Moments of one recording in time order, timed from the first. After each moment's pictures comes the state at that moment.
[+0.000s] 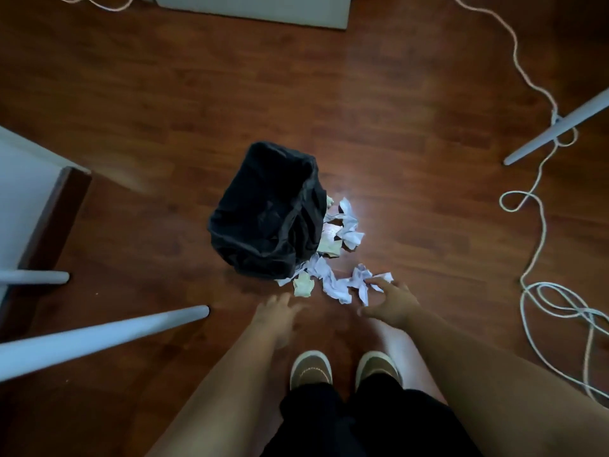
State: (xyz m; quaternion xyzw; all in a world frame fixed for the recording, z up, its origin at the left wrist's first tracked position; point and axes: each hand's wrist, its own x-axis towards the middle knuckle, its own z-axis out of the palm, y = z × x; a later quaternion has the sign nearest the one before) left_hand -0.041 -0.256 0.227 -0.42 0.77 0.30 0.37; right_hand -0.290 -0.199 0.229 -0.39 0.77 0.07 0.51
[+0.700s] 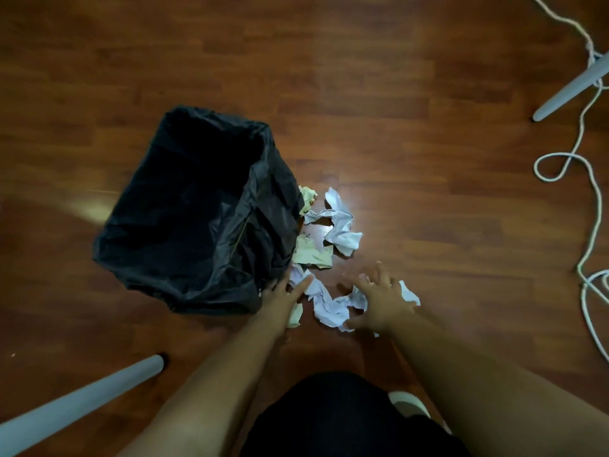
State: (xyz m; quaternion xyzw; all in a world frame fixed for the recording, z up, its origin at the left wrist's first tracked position) left_hand -0.083 -0.320 0.019 -0.43 0.83 0.23 0.28; right_hand -0.301 -0.233 0.049 -0.47 0.75 0.13 0.46
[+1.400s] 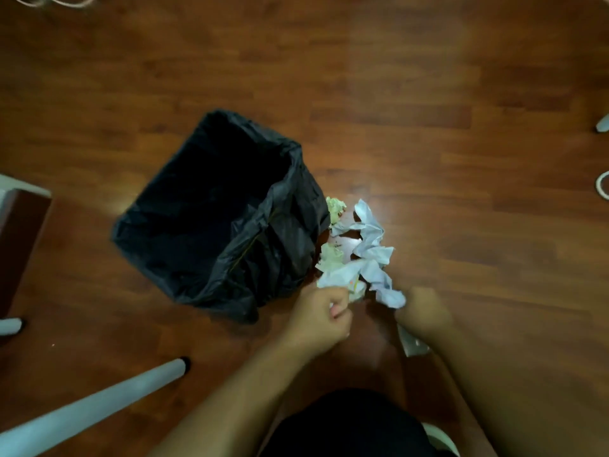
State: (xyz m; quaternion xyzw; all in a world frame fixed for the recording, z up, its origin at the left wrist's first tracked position) left_hand -0.123 -0.316 0.114 -0.47 0.72 0.49 -0.13; right_hand -0.322 -0.259 0.052 -0.43 0.79 -0.02 0.43
